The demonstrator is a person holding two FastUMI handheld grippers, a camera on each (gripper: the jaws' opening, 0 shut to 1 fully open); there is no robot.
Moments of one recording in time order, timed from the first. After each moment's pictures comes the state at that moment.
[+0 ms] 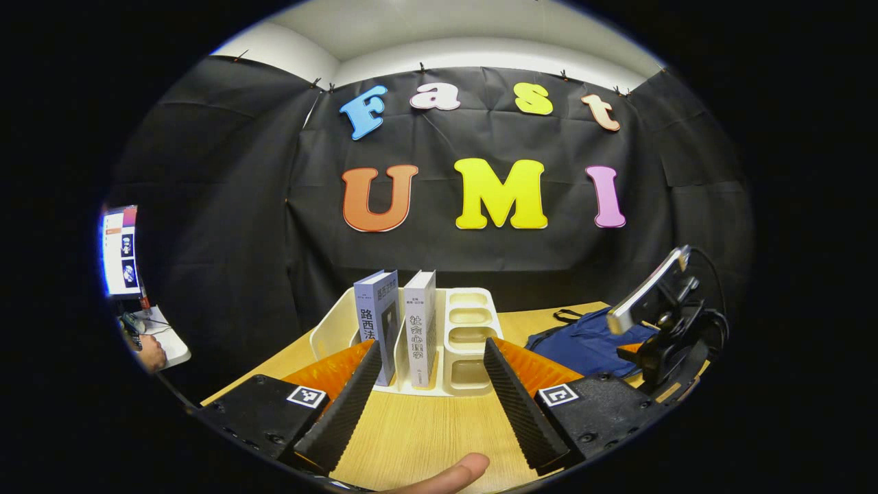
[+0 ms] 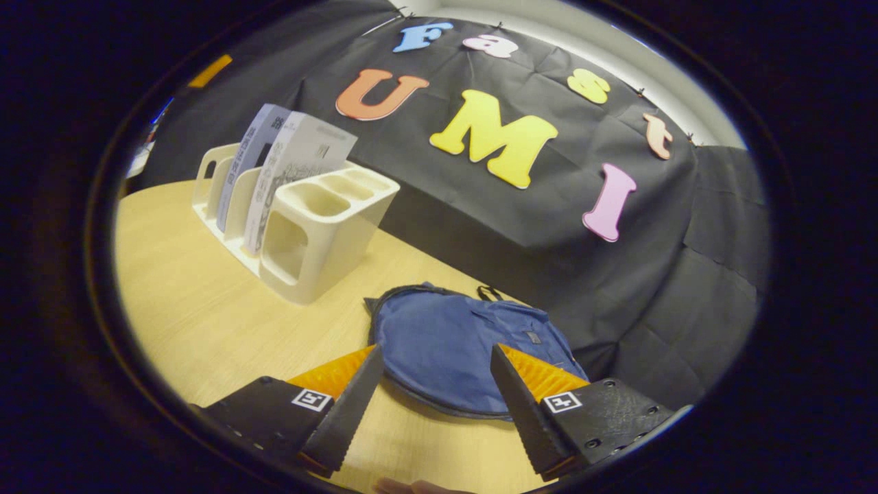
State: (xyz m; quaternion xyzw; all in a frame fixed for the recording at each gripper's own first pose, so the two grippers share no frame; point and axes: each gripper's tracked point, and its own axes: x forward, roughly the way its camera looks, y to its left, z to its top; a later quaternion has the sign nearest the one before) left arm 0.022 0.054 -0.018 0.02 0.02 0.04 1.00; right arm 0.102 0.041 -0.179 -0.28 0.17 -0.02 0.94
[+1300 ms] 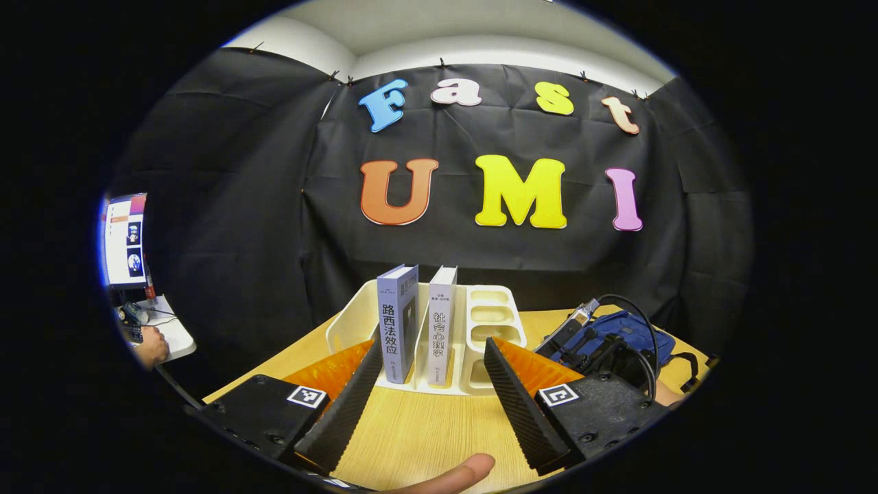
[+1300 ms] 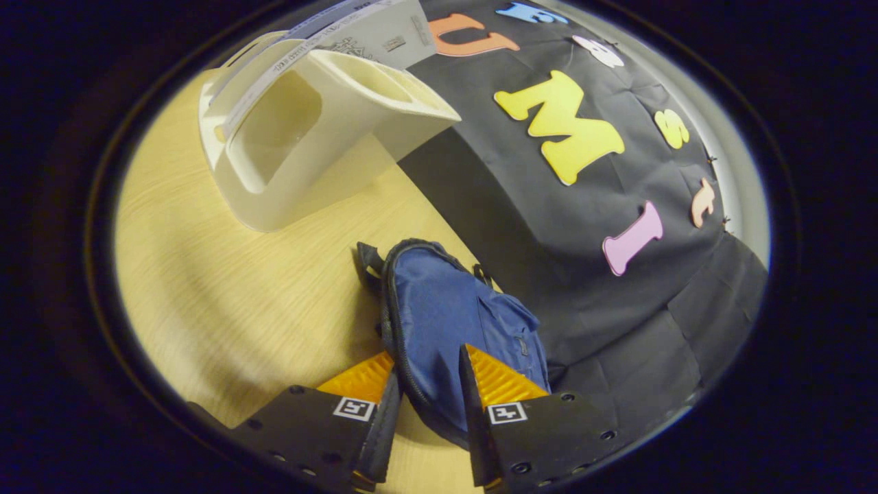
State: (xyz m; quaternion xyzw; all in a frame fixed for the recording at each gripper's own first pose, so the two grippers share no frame) left arm 0.027 0.081 -0.022 0.00 0.03 0.06 1.00; right arm 0.165 0.031 -0.217 -0.45 0.24 -0.09 0.86
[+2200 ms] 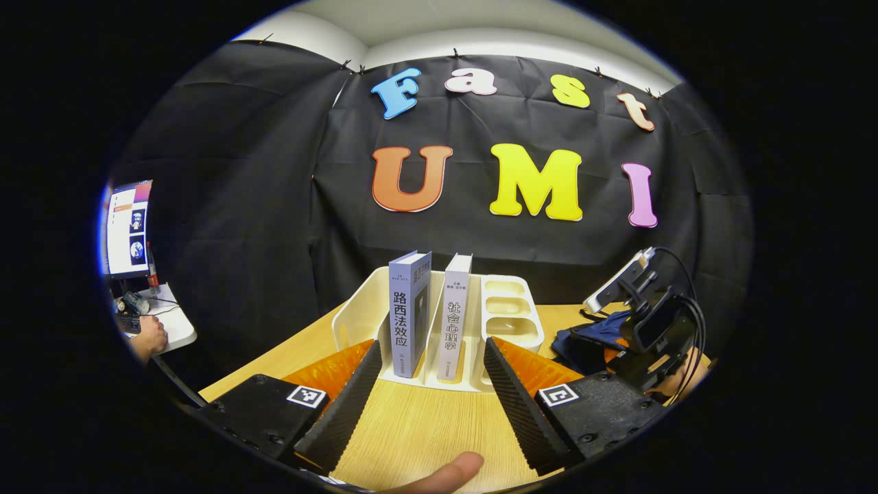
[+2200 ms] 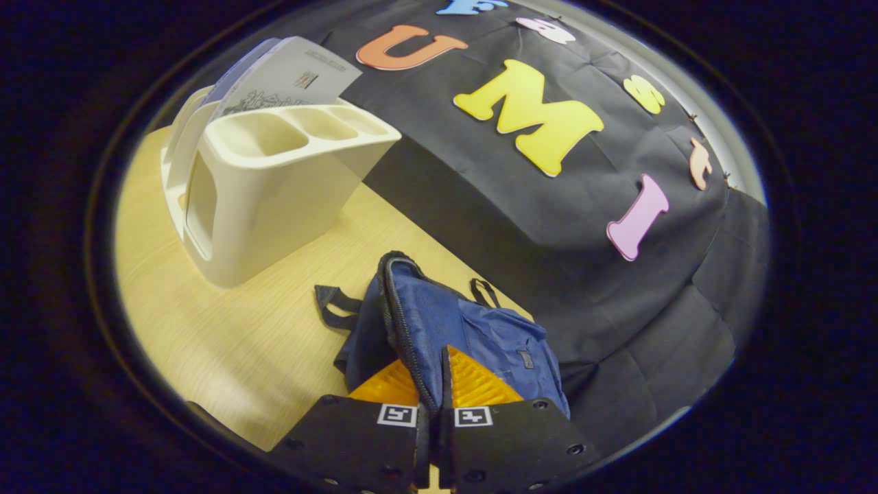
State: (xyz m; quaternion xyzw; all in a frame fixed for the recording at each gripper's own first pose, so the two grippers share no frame) left arm 0.043 0.102 -0.045 -0.02 0.06 0.09 0.99; right arm 0.204 0.012 -0.173 -0.35 0.22 -0.05 0.91
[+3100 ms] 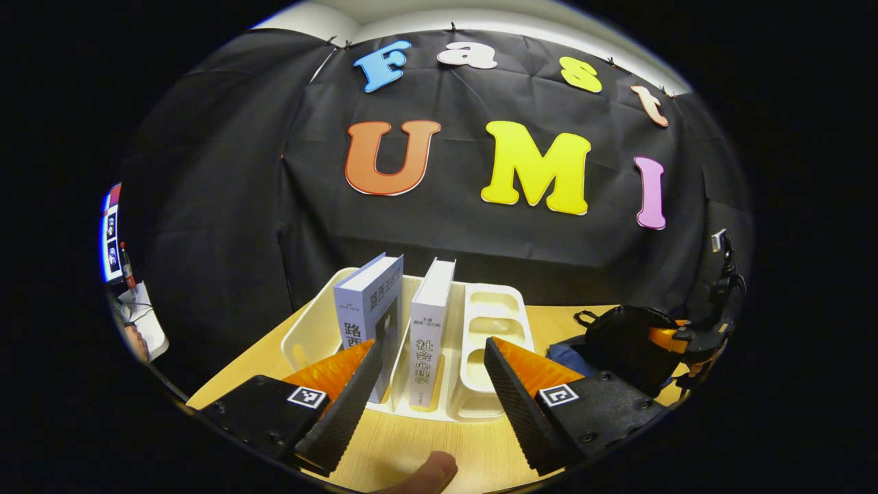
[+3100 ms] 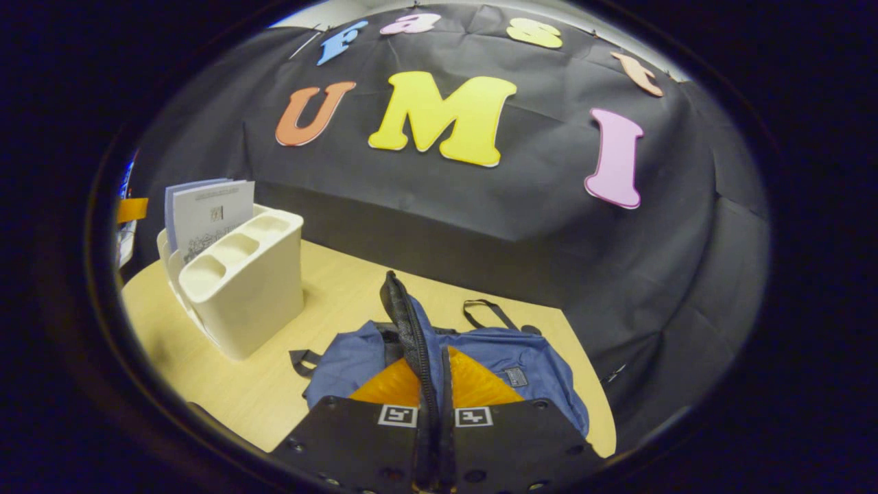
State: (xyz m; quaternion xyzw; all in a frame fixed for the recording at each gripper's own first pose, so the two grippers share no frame) left arm 0.151 0.085 -0.017 -0.04 0.12 0.05 0.99; right arm 0.243 -0.077 -0.083 -0.13 0.20 0.04 0.97
